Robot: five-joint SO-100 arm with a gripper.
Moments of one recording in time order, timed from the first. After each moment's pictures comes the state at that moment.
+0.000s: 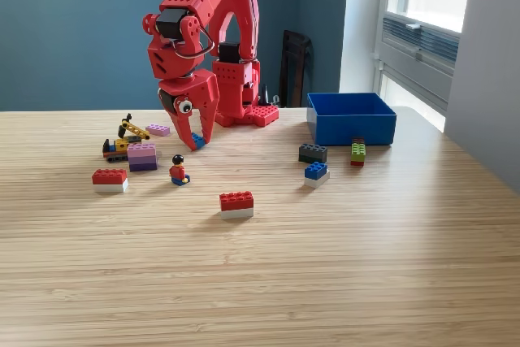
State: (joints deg) arm 31.1 99.3 129.4 65.5 28.5
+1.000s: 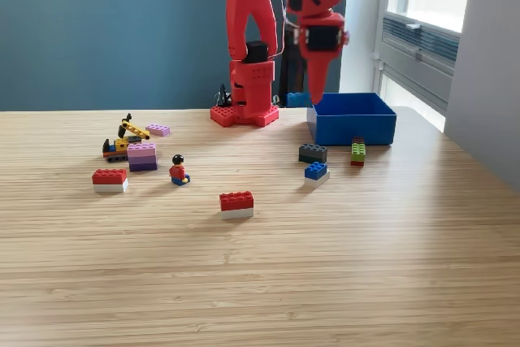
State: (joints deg) arm -34.5 98.5 89.1 92.2 34.8
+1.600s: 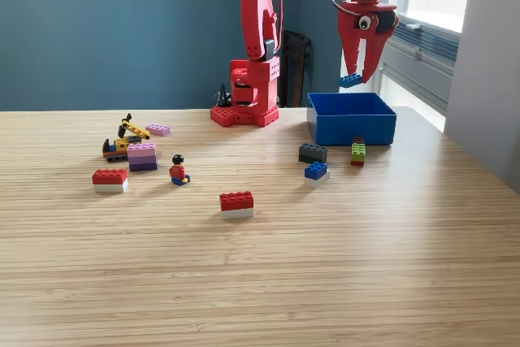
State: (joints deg) arm -64.4 98.5 88.1 93.3 30.6
